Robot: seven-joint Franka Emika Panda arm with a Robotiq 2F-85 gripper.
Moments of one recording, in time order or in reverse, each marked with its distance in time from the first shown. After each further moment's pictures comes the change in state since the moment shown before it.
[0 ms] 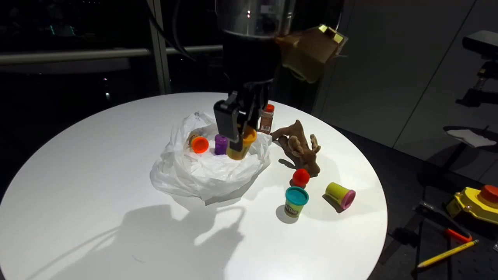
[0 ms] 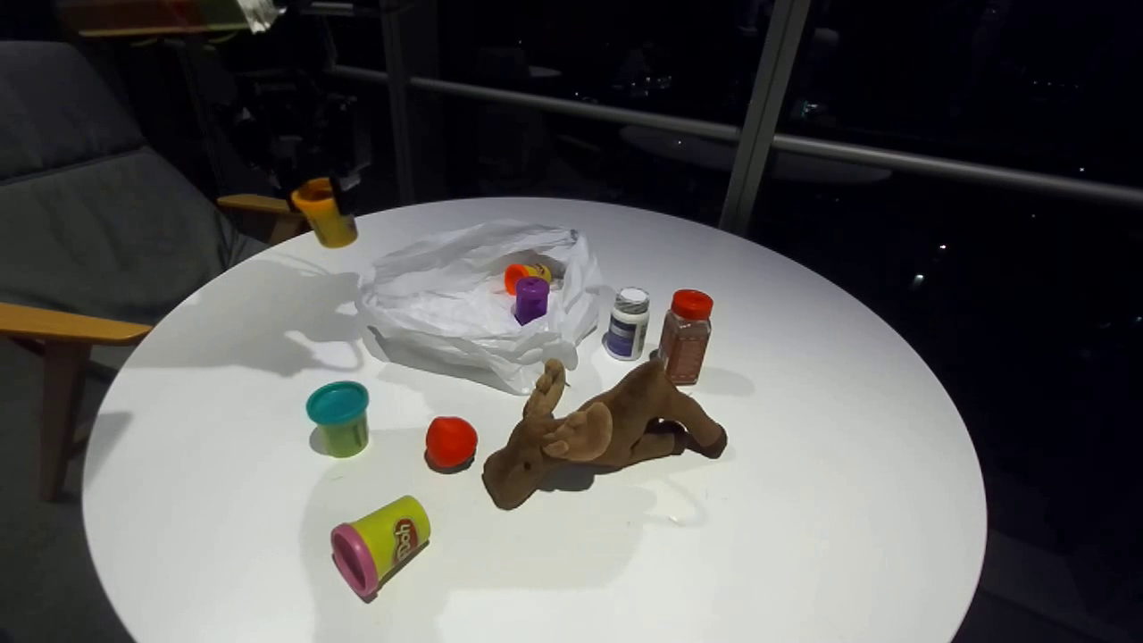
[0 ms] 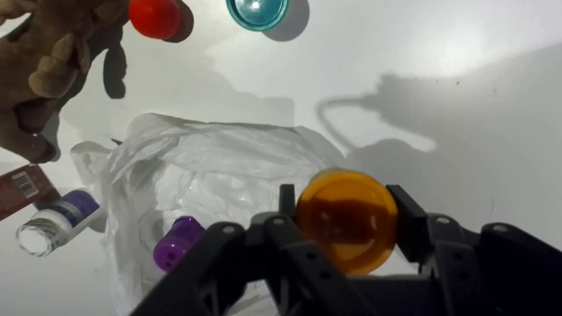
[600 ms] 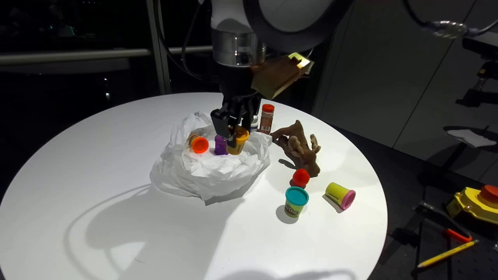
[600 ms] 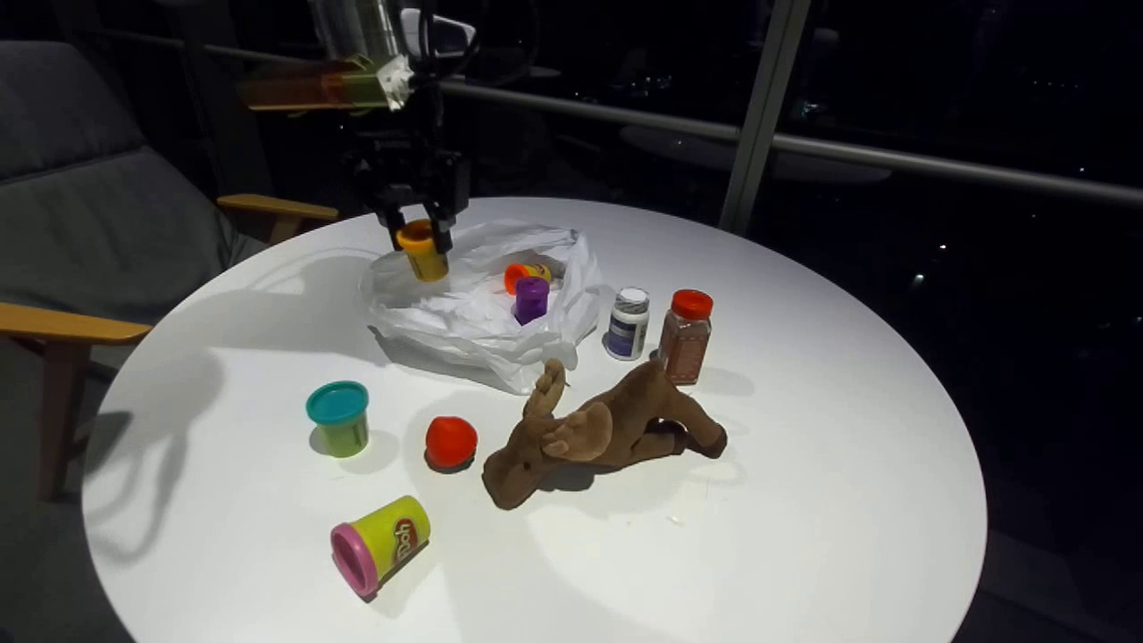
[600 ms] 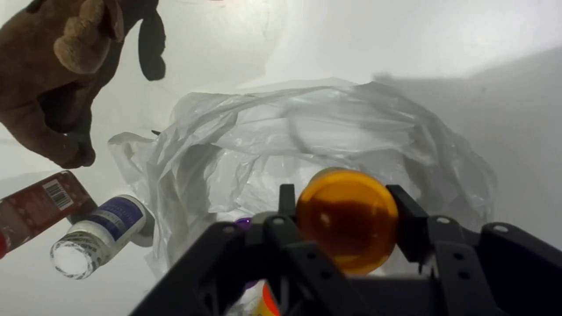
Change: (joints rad) arm -0.049 0.219 -0.074 0.181 -0.021 0.006 0.005
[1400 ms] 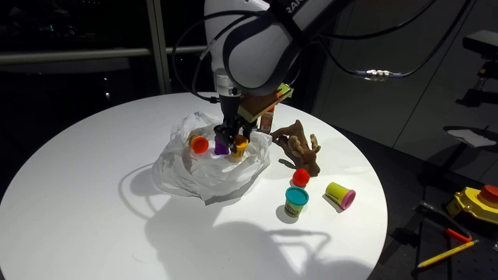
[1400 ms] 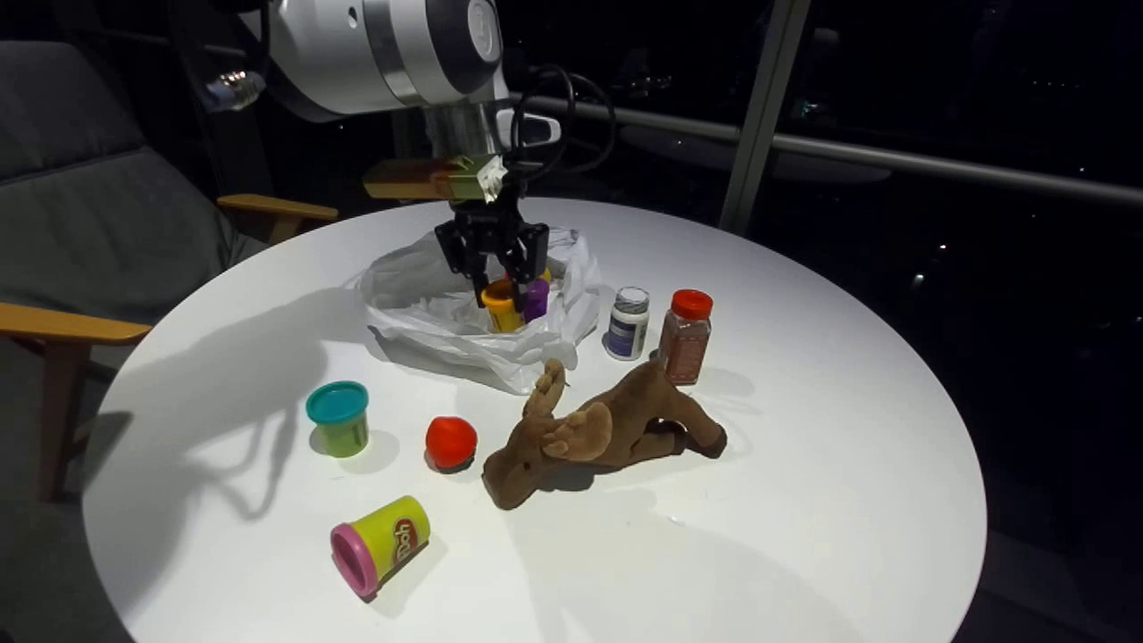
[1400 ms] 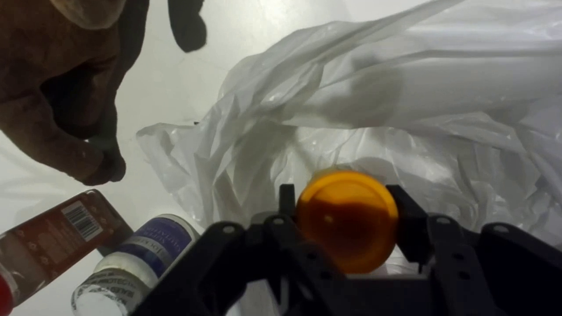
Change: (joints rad) arm -0.008 0.264 -0.104 0.228 0.005 -0.005 0.038
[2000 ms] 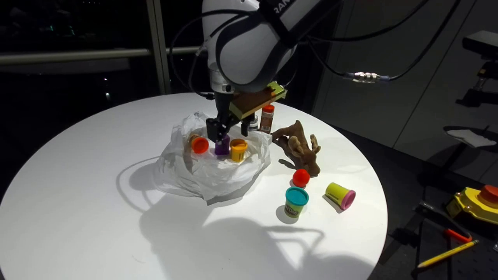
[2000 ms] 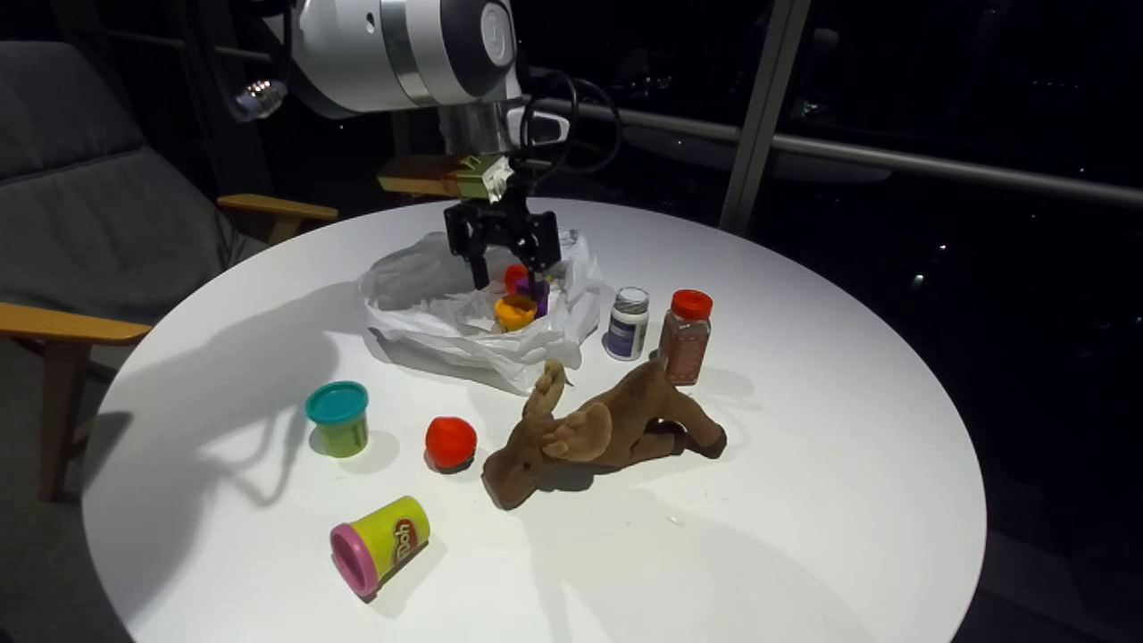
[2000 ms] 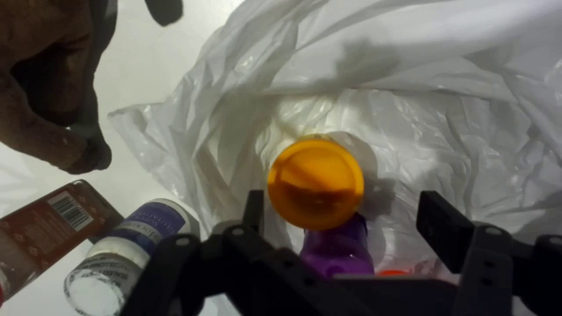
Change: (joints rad) arm -0.008 0.029 0.001 0.060 0.045 0.007 0.024
